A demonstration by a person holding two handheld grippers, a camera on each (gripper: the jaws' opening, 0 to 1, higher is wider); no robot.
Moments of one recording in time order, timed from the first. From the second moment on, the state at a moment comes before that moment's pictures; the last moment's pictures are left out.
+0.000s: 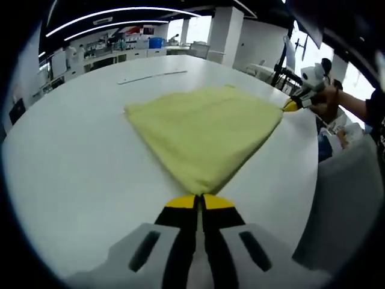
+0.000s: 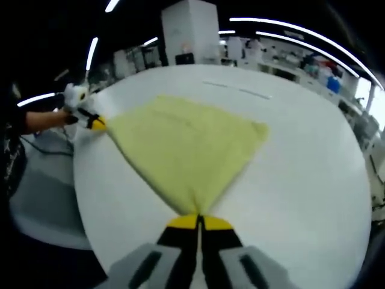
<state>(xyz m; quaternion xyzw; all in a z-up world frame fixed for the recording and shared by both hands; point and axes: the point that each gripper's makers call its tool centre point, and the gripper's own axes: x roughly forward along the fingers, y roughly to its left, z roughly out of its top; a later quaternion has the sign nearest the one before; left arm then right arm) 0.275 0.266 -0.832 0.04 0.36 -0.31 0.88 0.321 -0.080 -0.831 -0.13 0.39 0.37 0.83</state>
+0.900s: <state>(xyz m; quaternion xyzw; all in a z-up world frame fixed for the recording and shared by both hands) 0.276 0.282 -0.814 0.01 0.35 -0.25 0.90 0.319 -0.073 -0.802 -0.05 0.38 0.33 0.87</state>
